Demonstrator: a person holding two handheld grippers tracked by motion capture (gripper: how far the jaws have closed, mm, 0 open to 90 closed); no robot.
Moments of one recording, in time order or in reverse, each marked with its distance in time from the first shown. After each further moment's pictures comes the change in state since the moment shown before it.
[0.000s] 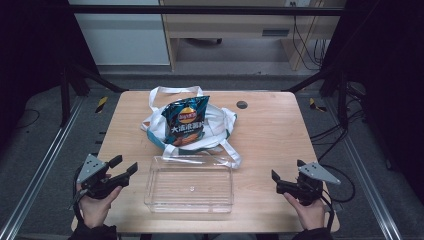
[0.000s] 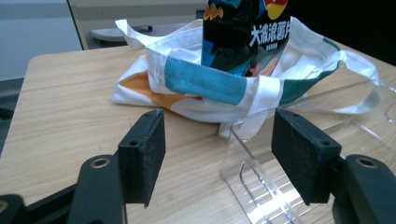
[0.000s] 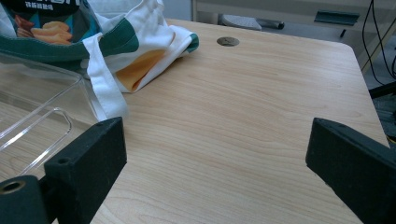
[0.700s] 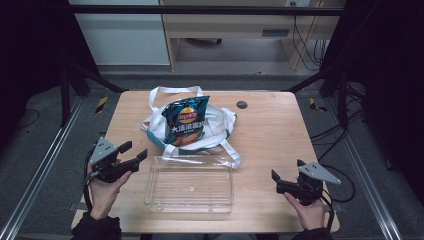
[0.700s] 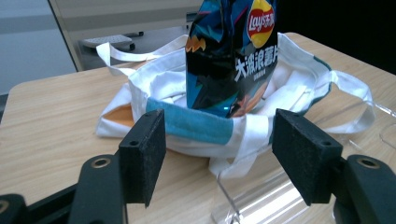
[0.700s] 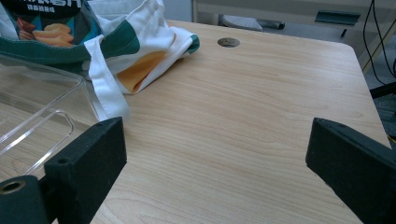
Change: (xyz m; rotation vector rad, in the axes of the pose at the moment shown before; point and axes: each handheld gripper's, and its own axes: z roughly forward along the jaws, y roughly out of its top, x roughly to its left) left arm -0.011 0.039 0.028 0.011 -0.025 0.048; right arm 0.000 0.001 0.000 -0.004 0.003 0.004
